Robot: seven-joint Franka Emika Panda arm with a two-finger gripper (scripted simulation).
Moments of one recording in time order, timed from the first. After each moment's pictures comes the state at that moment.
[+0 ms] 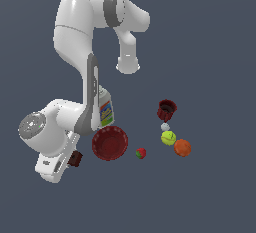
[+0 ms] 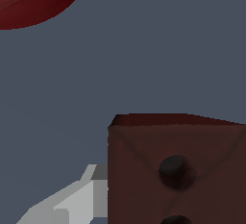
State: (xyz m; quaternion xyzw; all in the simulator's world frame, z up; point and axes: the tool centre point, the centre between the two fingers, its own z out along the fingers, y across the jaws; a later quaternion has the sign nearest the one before) arm 0.133 -0.247 0.027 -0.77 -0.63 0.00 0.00
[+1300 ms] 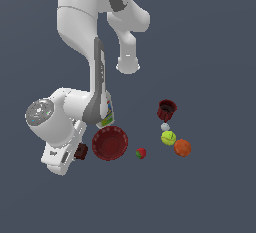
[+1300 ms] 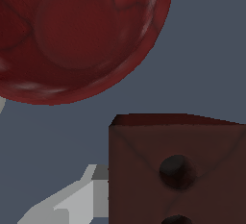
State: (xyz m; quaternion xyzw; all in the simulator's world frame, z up) arm 0.114 -0.216 0.063 -0.77 -0.63 0.00 0.00
